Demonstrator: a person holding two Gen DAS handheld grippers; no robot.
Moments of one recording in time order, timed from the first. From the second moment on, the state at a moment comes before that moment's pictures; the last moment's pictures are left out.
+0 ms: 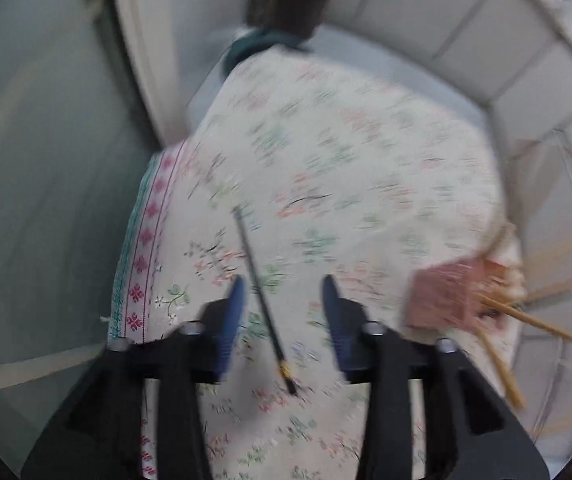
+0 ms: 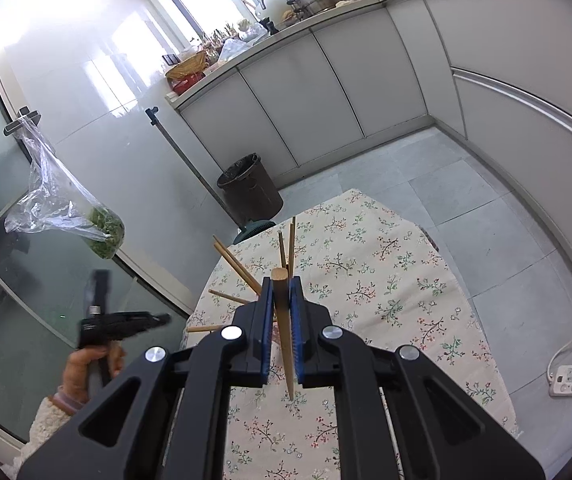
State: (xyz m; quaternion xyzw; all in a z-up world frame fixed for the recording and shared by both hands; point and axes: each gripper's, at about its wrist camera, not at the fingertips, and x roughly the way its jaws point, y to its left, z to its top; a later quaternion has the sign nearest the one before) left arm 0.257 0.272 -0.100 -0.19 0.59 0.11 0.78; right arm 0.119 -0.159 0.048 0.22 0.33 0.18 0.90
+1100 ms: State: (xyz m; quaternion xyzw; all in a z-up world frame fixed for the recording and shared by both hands) left arm 0.191 0.243 -0.008 -0.08 0.43 0.11 0.89; right arm 0.120 -0.165 0.045 0.22 0.34 0.18 0.90
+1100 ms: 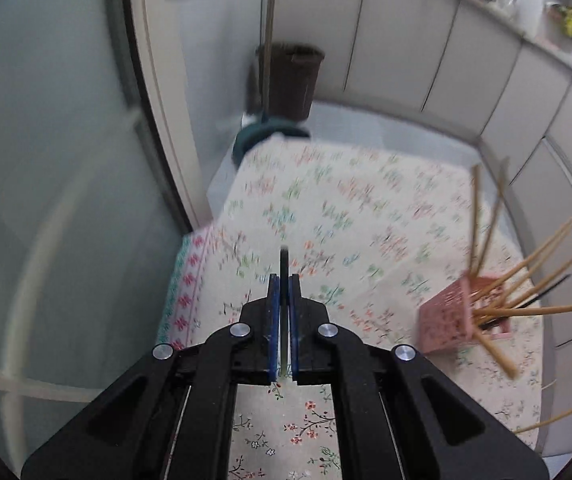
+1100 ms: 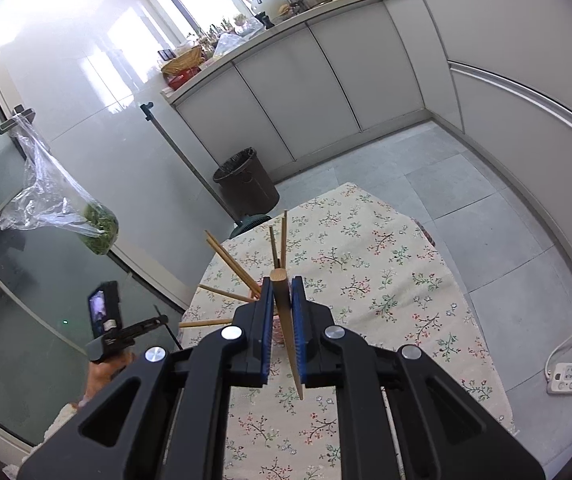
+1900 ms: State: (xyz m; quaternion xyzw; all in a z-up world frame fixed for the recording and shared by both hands) left arm 0.191 0.112 0.118 0.00 0.31 -0.02 0.95; right arm 0.121 -0.177 0.049 0.24 0.33 0.18 0.89
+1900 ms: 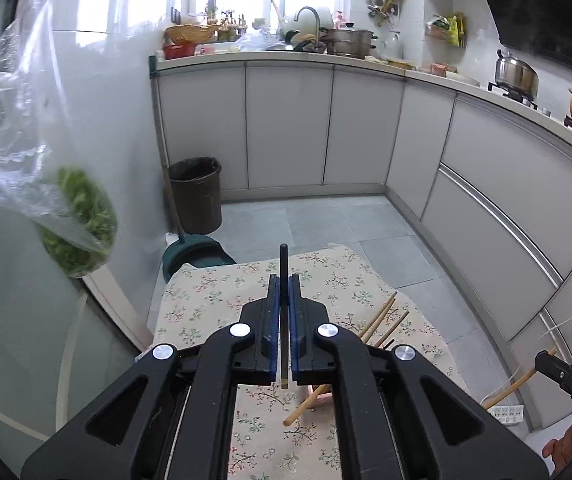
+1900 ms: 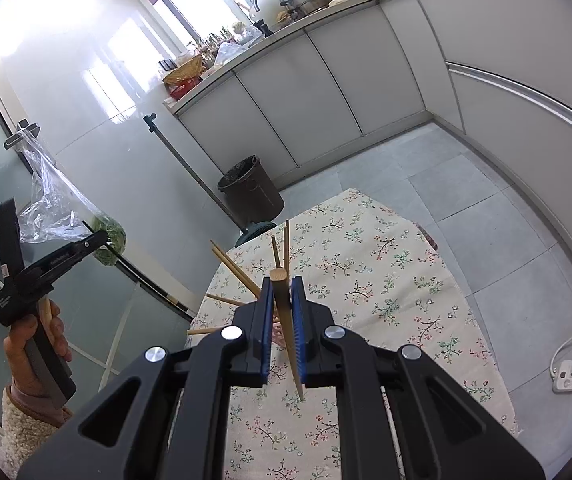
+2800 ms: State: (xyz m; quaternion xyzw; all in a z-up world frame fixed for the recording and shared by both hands) left arm 0.178 0.147 0.053 -0.16 0.32 -0.02 0.93; right arm 0.129 -0.185 0.081 0.26 0.30 0.19 0.90
